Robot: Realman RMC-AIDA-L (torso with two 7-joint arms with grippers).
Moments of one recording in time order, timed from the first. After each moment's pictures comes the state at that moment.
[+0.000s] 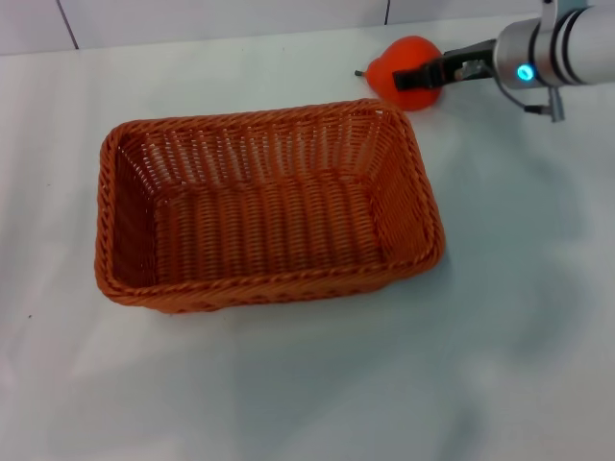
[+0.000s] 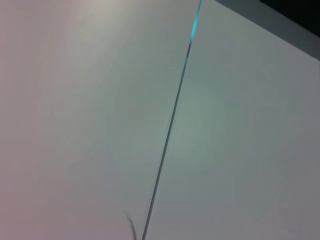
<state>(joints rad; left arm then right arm) -0.32 -2.16 0.37 0.34 1.07 1.75 -0.83 0.90 2.06 -0.89 -0.43 -2.40 -0.58 -0.98</state>
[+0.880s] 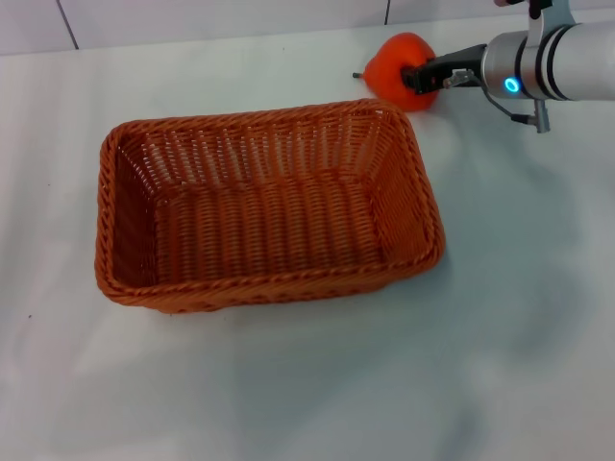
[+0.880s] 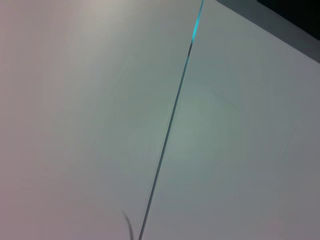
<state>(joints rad) -0.33 -2.16 0.37 0.33 1.07 1.75 -0.84 0.90 2.08 -0.89 -0.39 -2.29 -0.50 -1.11</state>
